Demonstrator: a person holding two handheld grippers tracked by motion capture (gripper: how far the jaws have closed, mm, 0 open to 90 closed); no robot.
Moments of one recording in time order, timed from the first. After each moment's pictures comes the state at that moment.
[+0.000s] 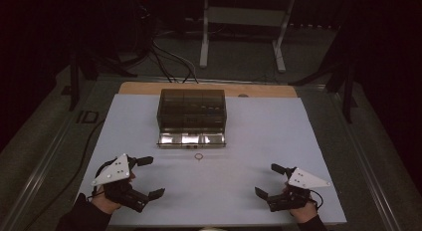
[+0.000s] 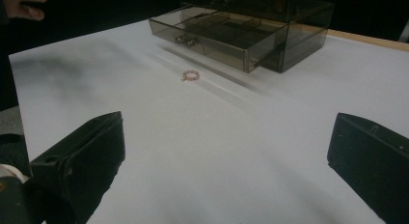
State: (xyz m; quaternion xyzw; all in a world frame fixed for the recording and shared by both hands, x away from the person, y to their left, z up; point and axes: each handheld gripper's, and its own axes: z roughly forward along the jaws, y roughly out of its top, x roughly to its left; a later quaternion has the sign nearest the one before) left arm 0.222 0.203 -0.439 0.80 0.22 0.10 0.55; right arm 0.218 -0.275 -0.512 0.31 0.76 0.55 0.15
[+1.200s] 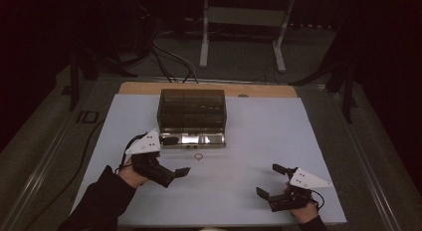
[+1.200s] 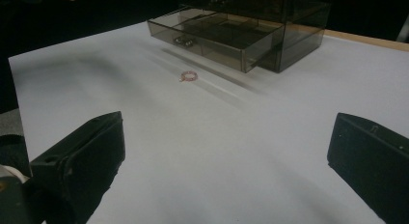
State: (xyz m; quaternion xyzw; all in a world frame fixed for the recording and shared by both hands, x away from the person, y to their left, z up) left arm 0.276 0.144 -0.419 0.82 0.19 0.07 0.53; right arm 0.217 -0.279 -0.513 0.32 0.76 0.55 0.15
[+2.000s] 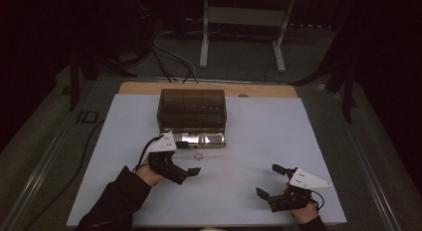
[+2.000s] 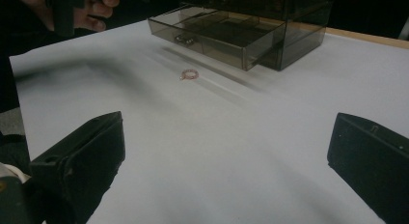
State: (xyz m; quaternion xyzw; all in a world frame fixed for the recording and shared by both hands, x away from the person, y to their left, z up) left arm 0.297 0.121 -0.468 0.83 0.22 0.04 0.52; right arm 0.217 -0.278 -0.513 0.32 0.76 0.55 0.15
